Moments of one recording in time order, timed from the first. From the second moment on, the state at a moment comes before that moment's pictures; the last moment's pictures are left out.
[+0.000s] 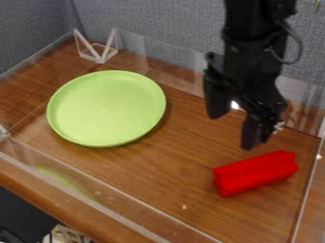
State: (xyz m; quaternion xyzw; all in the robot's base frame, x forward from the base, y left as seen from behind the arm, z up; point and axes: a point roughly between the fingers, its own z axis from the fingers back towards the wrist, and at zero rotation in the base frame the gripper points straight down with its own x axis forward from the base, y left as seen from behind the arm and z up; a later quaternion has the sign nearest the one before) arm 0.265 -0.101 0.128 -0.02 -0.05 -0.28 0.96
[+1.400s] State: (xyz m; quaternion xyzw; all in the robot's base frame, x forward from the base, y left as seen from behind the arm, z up) arm 0.251 -0.107 0.142 -0.03 -0.04 -0.25 0.97
